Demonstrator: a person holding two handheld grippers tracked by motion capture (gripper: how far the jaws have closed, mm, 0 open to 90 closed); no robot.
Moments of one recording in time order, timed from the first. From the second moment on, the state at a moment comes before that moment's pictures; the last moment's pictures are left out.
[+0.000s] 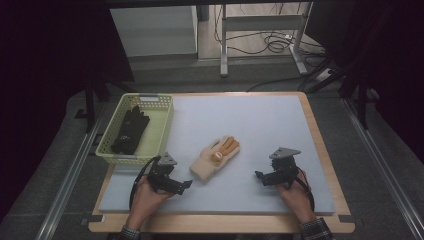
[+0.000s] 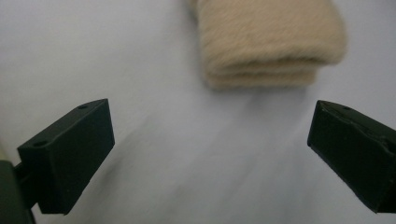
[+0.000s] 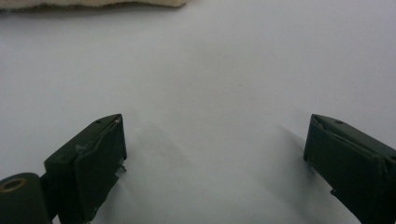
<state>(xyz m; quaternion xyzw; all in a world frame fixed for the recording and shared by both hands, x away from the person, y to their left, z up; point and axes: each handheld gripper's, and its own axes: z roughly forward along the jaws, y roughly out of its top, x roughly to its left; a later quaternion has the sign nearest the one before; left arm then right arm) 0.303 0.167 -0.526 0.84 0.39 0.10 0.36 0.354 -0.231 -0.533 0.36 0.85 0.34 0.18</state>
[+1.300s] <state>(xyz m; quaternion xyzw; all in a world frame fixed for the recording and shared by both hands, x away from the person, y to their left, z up) 0.387 0.062 -0.519 0.89 0.36 0.08 0.26 0.354 -0.232 -0.533 0.36 0.85 0.34 0.18</state>
